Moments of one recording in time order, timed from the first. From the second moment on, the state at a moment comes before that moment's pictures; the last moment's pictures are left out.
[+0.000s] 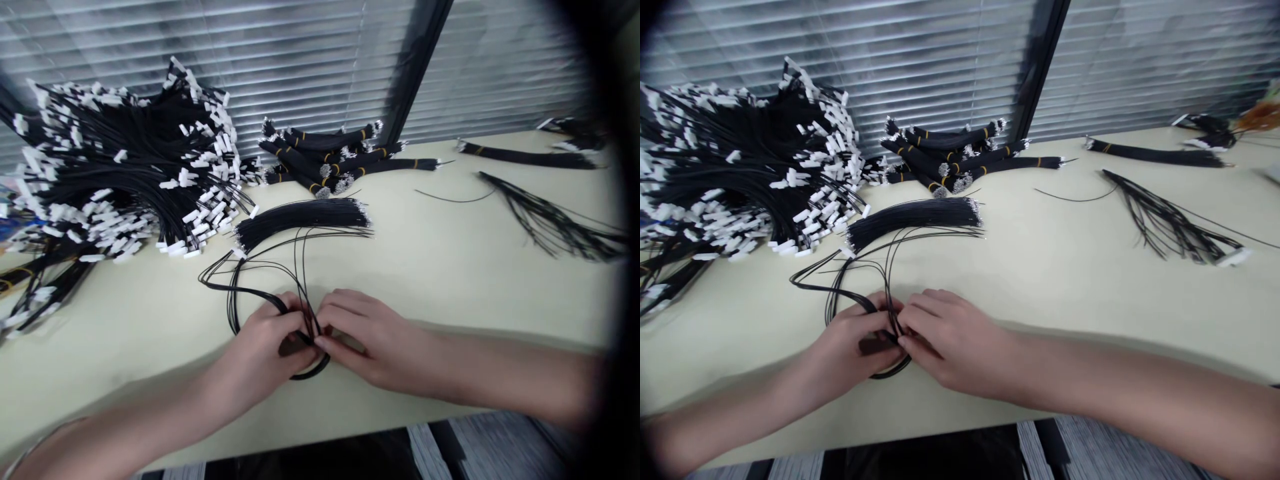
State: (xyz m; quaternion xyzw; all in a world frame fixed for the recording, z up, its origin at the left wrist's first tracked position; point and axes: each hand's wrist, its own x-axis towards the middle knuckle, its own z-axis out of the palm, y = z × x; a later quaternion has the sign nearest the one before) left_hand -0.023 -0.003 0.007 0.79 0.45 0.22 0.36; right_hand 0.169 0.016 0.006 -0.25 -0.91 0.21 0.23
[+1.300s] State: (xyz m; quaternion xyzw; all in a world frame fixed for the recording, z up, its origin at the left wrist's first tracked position) left_hand -0.023 -0.004 0.006 0.80 0.44 0.22 0.35; right_hand 0.168 0.019 0.015 -0.31 -0.88 0.30 0.19
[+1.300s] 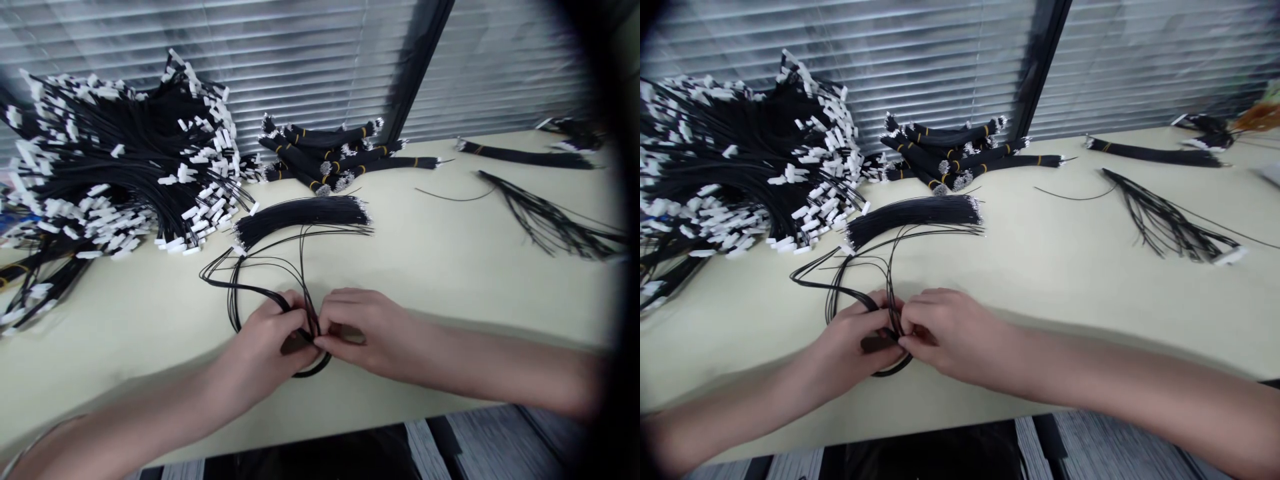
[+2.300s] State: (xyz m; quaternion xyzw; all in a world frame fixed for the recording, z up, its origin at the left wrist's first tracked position) left_hand -0.021 -0.004 0.005 0.79 0.44 0.22 0.35; right_hand 0.174 0.029 0.009 -0.33 -0.80 0.46 0.20
